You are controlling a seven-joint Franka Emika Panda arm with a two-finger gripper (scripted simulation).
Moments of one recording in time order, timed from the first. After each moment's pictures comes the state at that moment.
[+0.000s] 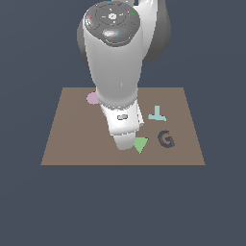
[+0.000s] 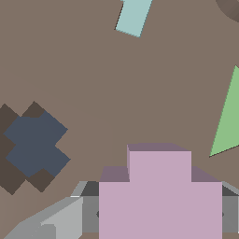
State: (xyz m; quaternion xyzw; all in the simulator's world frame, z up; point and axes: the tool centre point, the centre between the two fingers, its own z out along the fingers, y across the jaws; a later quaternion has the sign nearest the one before) arm 0.020 -0.012 0.038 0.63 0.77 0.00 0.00
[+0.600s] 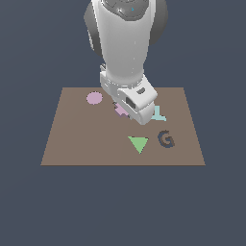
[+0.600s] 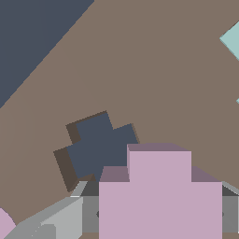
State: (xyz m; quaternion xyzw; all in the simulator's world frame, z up) arm -0.034 0.004 0.040 0.41 0.91 0.00 0.00
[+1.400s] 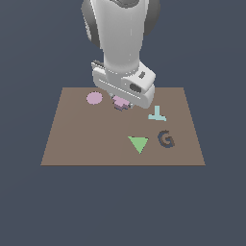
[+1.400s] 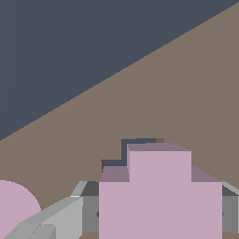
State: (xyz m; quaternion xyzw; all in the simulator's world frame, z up) arm -0.069 -0.003 0.040 0.26 0.97 0.00 0.00
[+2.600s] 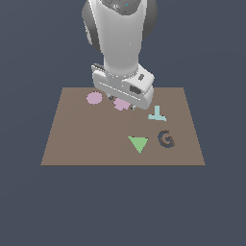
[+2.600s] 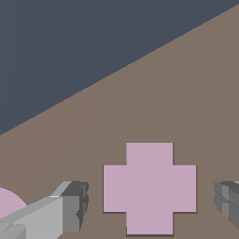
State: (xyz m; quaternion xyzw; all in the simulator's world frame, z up) arm -0.071 -0.005 0.031 0.25 0.97 0.00 0.00
